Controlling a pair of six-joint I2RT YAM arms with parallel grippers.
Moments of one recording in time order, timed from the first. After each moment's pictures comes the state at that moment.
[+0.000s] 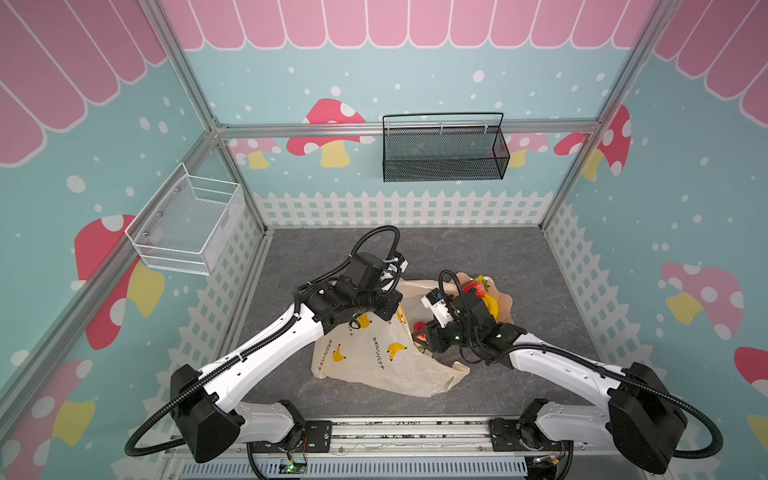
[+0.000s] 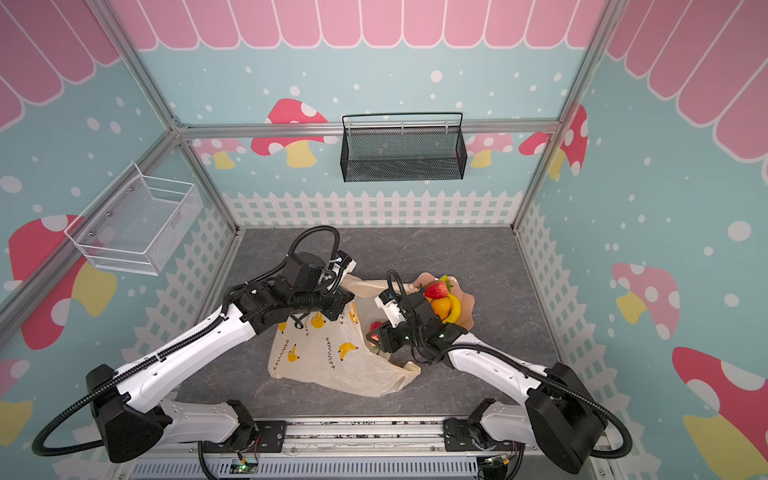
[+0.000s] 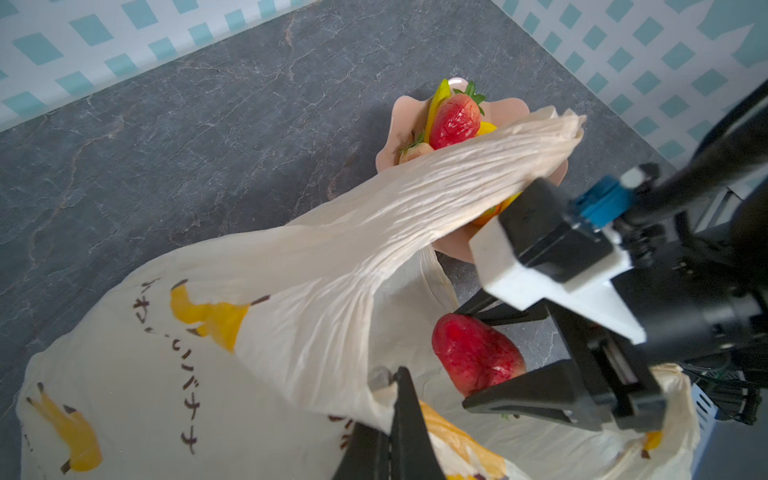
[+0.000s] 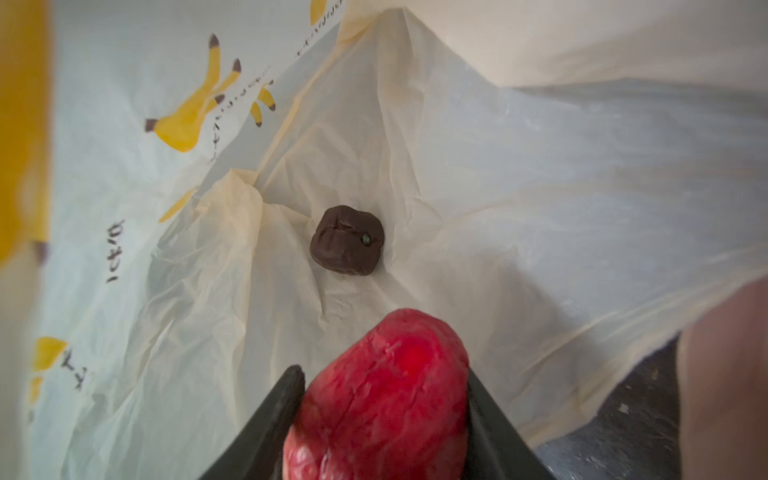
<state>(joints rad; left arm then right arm) -0.73 1.33 1.26 -0.67 0.10 -0.11 0.72 1.25 0.66 -0.09 -0.37 0.28</state>
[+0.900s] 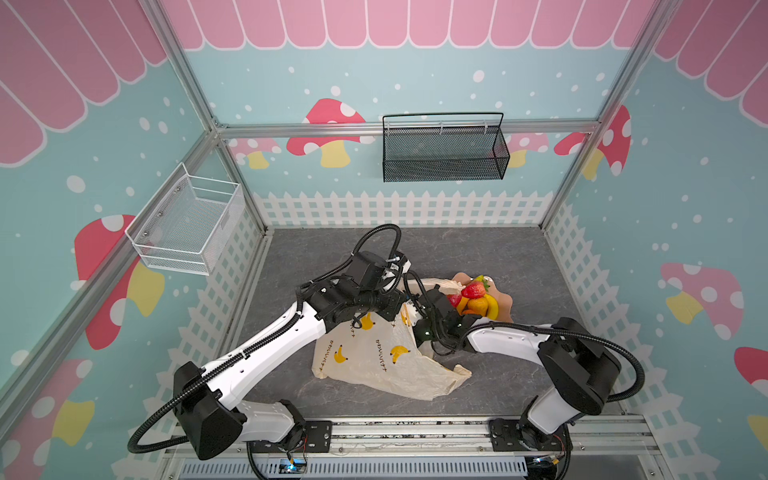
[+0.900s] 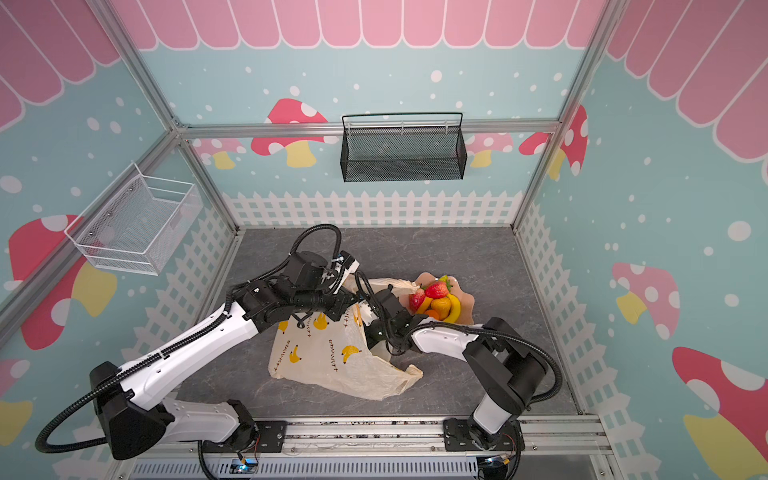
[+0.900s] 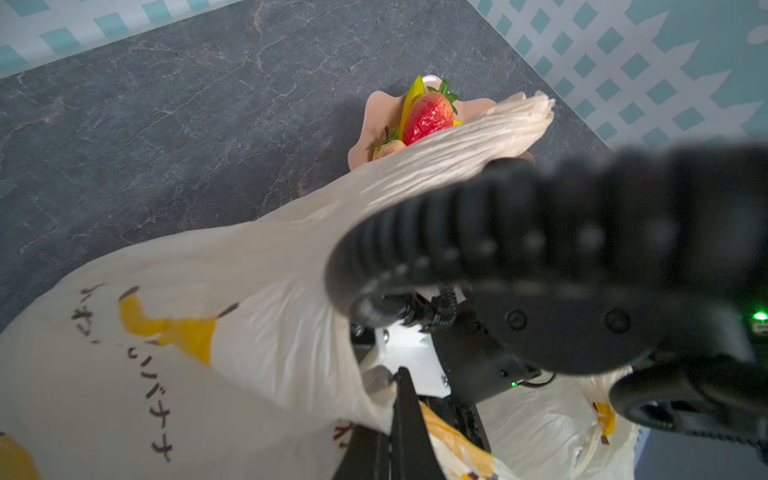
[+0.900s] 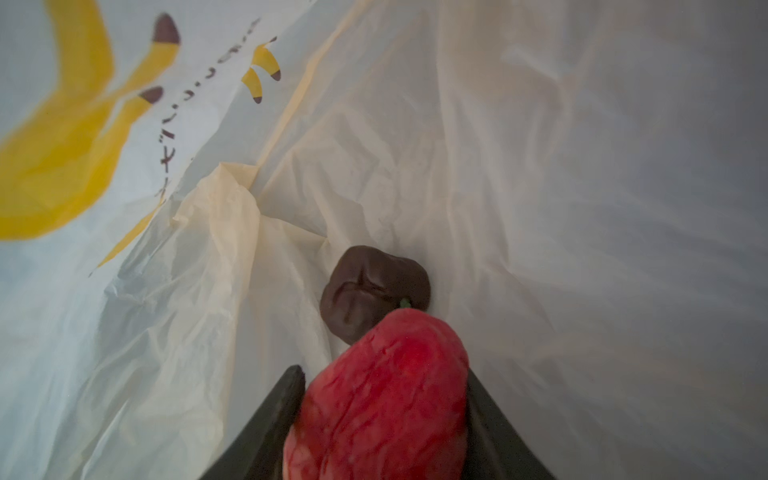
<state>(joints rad) -0.73 1.34 1.27 -0.67 0.17 -0.15 0.81 1.65 0.85 0.09 -0.45 0.27</state>
